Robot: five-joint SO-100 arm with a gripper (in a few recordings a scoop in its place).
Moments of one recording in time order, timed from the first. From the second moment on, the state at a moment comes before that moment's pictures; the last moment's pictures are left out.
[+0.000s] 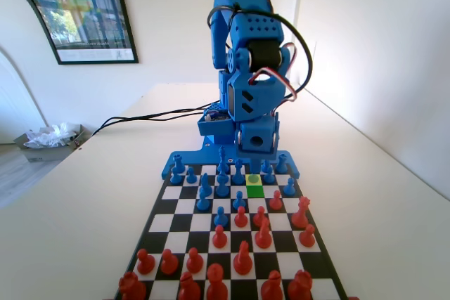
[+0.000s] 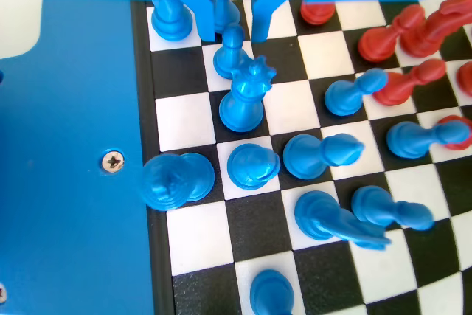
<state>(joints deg) -13.4 98.7 147.2 35.8 -156.8</state>
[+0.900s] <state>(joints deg) -12.7 96.6 150.2 30.2 -158.6</state>
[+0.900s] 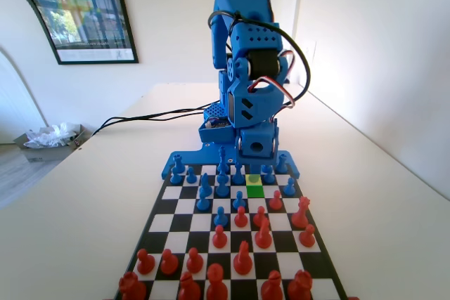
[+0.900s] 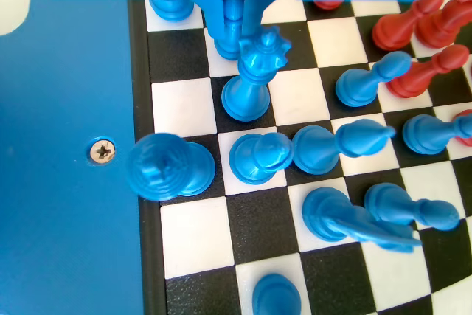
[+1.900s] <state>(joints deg) -10.9 88.8 134.8 42.1 -152.1</state>
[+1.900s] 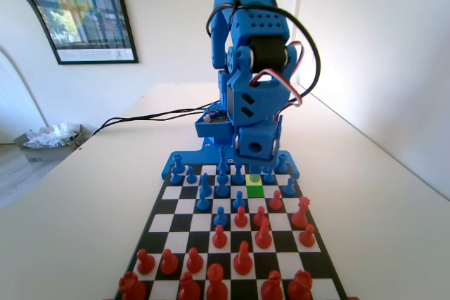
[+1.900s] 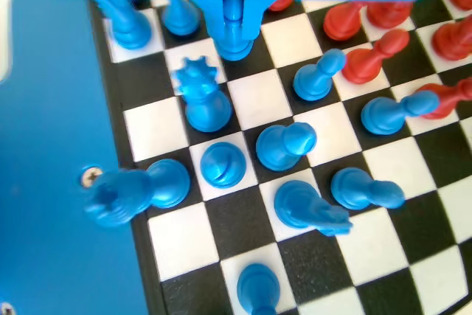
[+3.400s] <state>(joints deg) -14.2 85.7 134.4 36.5 -147.1</state>
